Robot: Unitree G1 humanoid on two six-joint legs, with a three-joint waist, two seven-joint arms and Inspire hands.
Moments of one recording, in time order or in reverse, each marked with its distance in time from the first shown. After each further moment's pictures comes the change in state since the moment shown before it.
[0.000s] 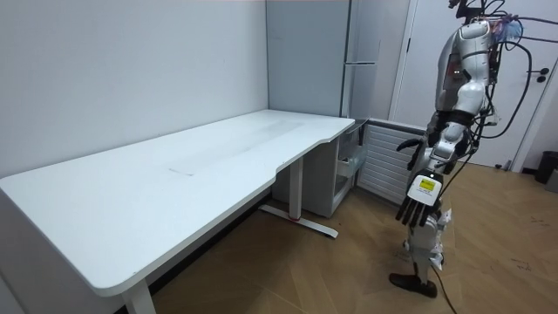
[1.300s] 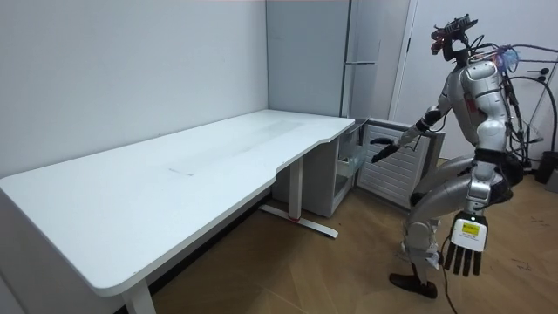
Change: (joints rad) left arm -0.259 0.082 -0.183 0.013 -0.103 0.007 0.030; right arm -0.613 -0.245 0.028 -0.080 0.309 -0.038 0.055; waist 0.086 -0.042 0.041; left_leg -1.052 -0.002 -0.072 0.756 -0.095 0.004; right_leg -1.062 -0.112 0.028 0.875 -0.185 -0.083
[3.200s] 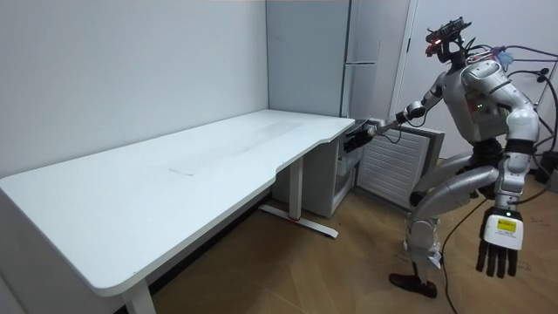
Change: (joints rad) left arm 0.229 0.152 -0.025 -0.297 -0.092 -0.011 0.000; right arm -0.238 -0.141 0.362 -0.157 -0.125 0.009 -0.187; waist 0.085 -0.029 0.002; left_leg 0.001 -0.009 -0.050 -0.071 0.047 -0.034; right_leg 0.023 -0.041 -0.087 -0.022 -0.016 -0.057
